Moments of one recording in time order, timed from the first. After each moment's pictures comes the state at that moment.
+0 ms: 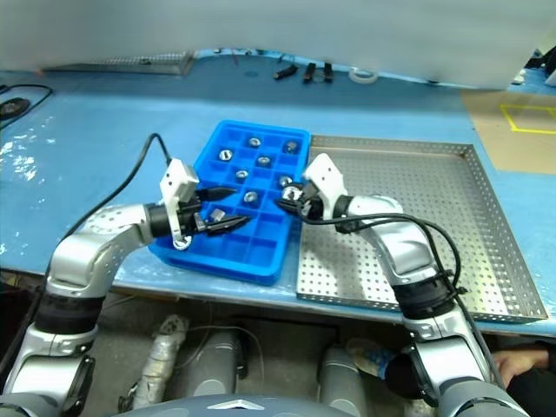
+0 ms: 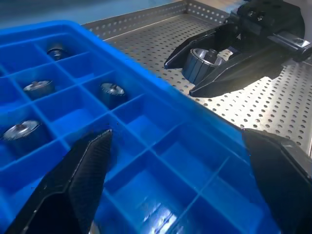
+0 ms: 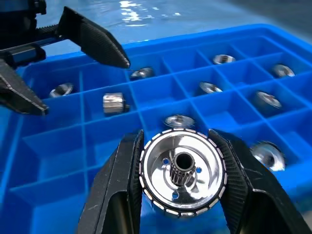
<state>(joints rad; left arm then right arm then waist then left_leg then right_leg) -0.33 0.52 0.05 -0.30 -0.46 0.72 -0.84 -0.58 -0.42 0.24 -0.10 0.26 0.59 0.79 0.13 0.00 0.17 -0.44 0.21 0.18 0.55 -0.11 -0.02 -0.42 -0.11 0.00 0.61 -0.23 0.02</state>
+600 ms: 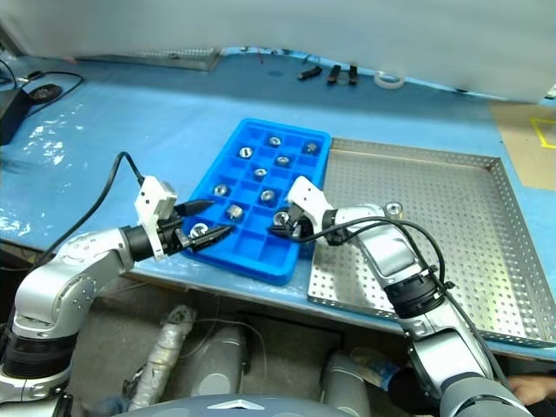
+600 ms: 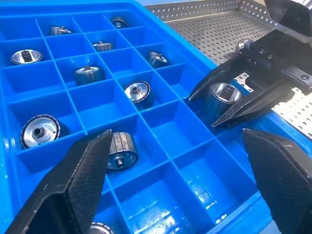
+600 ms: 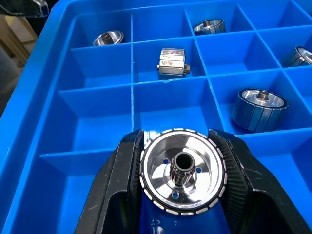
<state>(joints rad) -0.23 0.55 0.10 -0.43 -0.53 0.77 -0.72 -0.54 -0.46 0.33 -0.06 0.19 0.59 0.87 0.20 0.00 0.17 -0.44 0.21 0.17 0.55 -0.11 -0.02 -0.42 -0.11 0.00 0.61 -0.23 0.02</state>
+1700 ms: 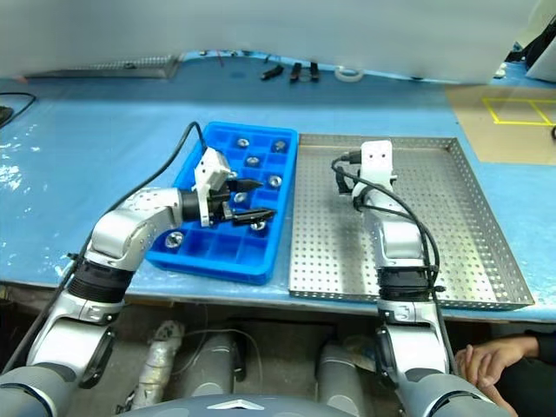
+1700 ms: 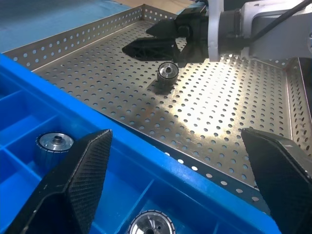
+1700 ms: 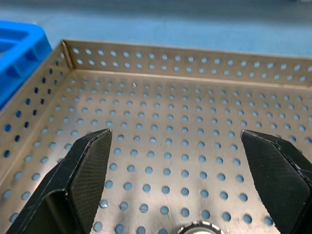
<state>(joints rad) -0.60 0.45 -0.15 0.00 -0.43 0.59 -0.93 -0.59 -0.19 -0.14 0.11 0.07 0.68 0.01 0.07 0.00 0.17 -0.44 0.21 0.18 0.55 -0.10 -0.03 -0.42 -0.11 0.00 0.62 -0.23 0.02</state>
